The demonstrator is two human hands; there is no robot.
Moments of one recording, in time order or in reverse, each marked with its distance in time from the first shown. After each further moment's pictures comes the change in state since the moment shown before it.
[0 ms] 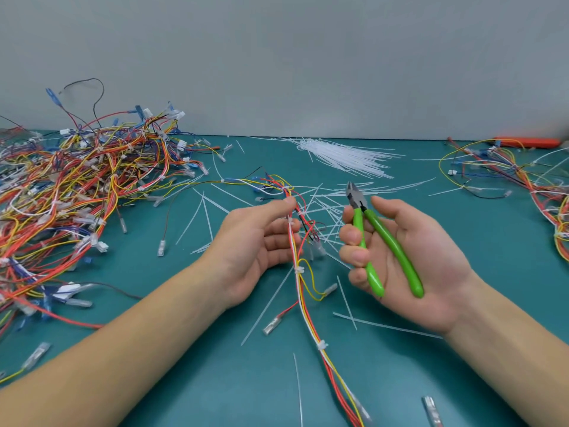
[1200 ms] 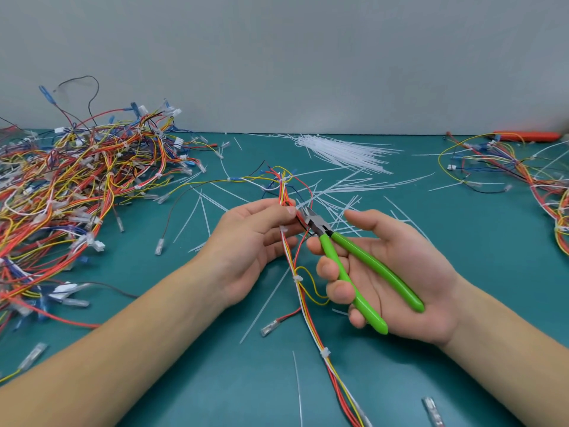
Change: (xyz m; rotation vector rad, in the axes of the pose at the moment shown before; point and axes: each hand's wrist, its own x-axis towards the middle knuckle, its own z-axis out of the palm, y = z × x) left_hand 0.002 -0.006 -0.004 0.011 -0.047 0.068; right_hand 0.001 0.009 -0.008 0.078 -0.319 0.349
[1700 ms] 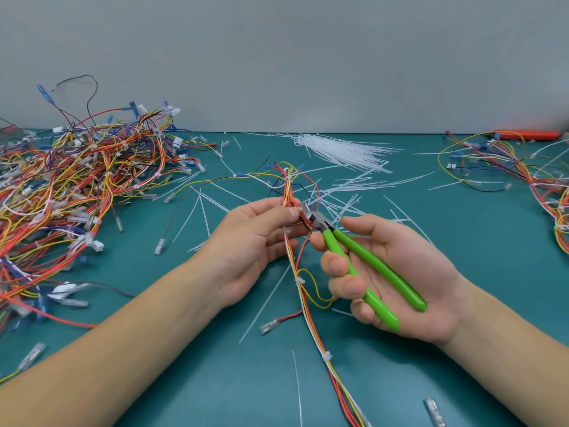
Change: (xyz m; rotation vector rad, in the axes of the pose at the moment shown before) left_hand 0.002 -0.003 -0.002 0.061 -0.074 0.008; right_hand -0.001 0.001 -0.001 0.023 0.014 -0.015
